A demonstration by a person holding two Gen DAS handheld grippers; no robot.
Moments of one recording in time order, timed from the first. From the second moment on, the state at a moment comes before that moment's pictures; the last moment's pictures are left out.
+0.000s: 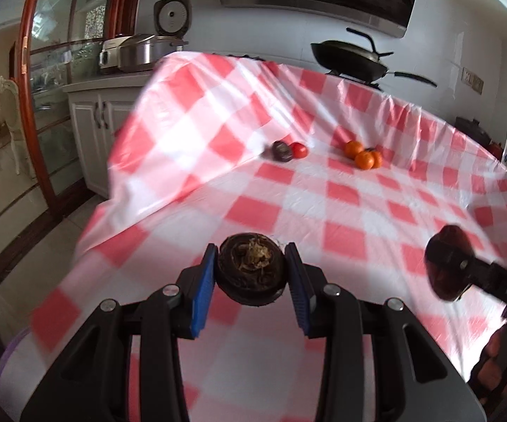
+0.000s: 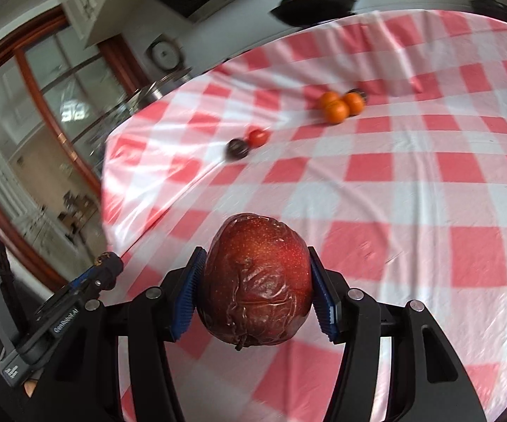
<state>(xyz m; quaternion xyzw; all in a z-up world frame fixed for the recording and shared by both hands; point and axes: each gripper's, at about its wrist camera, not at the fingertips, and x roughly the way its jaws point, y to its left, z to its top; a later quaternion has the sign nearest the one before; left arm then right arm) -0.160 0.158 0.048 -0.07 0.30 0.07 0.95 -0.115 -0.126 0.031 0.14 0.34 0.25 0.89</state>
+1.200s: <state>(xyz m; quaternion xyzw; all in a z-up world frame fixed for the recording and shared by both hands) -0.314 0.372 -0.087 -0.19 0.43 0.27 0.84 -0.331 0.158 -0.081 -0.33 0.40 0.54 0.67</state>
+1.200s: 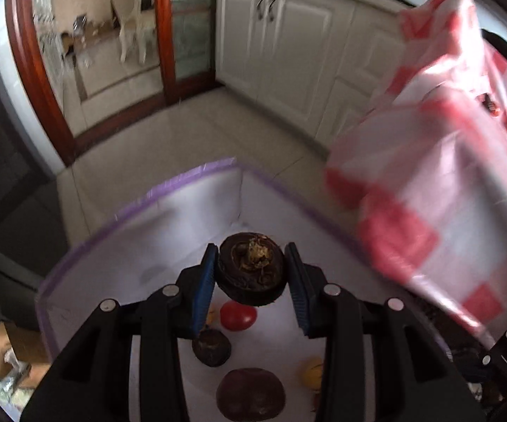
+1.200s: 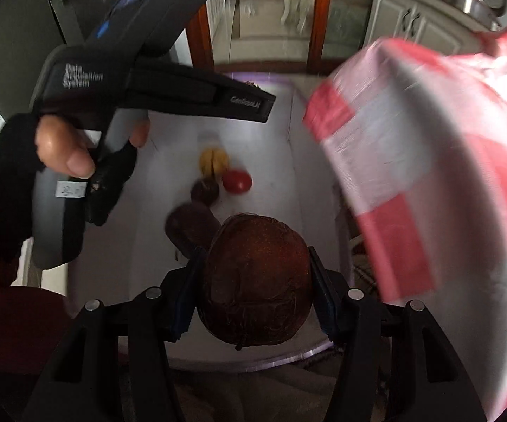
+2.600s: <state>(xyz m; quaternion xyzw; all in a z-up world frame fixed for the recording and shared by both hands) -0.287 0.402 -0.136 -0.15 0.51 0.28 0.80 -0.357 0.184 -0.084 -0.39 0.29 0.56 0.67</state>
